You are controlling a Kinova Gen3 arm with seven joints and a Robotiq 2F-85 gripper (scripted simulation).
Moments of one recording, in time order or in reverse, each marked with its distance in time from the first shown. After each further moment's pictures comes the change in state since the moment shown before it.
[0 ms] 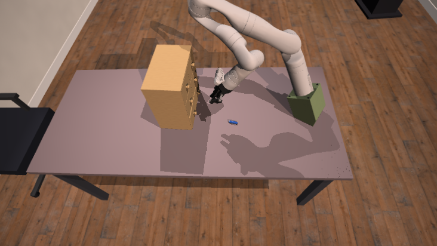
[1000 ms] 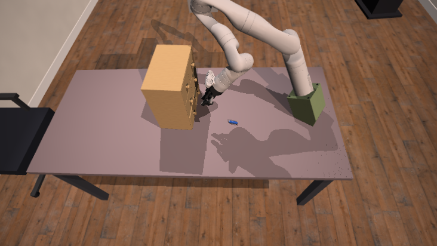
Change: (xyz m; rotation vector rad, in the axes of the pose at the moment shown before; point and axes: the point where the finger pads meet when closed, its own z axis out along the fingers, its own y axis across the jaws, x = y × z) arm 0.028 -0.006 0.035 0.016 0.003 -0.014
